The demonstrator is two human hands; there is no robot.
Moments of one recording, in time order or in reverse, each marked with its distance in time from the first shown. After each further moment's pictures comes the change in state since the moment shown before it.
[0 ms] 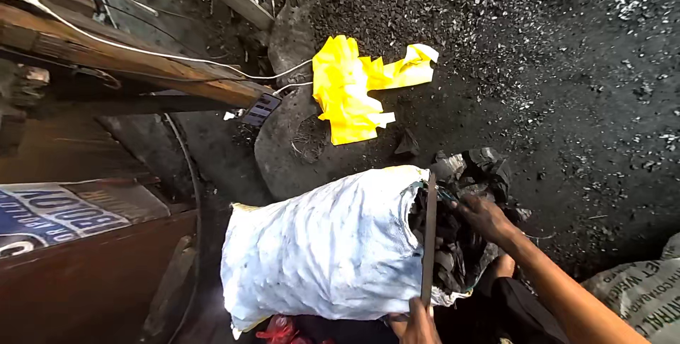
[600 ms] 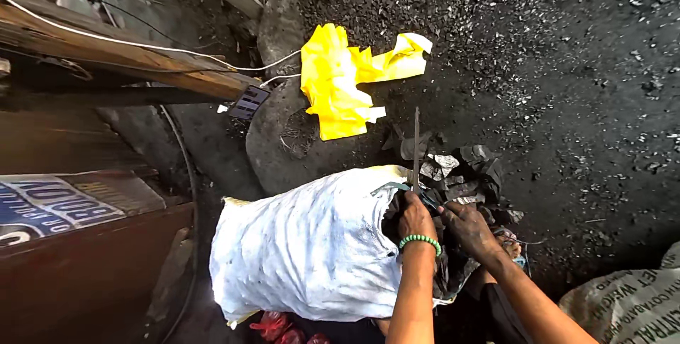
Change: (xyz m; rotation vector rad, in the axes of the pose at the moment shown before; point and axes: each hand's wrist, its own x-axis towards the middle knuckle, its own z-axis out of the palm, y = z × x) left_hand 0.163 0.114 0.033 0.209 -0.150 -0.221; right_hand -0.005 0.018 0.014 0.283 0.121 -0.085
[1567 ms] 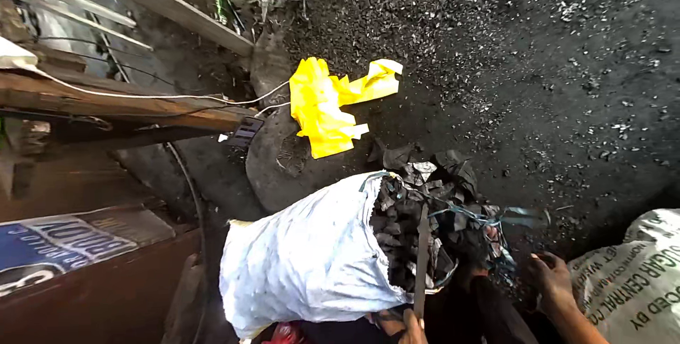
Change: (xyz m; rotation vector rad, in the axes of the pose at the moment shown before) left_hand -0.151 -0.117 0.063 0.085 -0.243 -0.020; right_hand -0.093 0.200 -0.049 0.540 0.636 0.478
